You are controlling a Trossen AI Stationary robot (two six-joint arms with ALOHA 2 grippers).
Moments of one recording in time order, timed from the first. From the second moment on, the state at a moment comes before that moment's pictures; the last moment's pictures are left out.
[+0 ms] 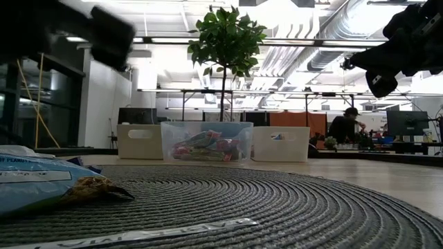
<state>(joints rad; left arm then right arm) -0.53 1.87 1.41 -1.02 0.33 0.54 0.03 0.03 0.07 -0.07 0.07 0.33</state>
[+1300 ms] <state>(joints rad) -0.53 1.87 1.33 -0.91 0.25 1.05 0.03 0.03 0.07 -0.07 0.07 0.33</state>
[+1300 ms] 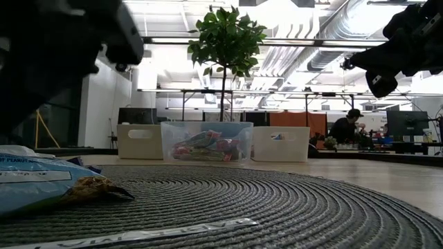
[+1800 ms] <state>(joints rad) -0.54 1.87 1.31 -0.78 0.18 1.21 0.03 0.03 0.07 -0.07 0.07 0.33</state>
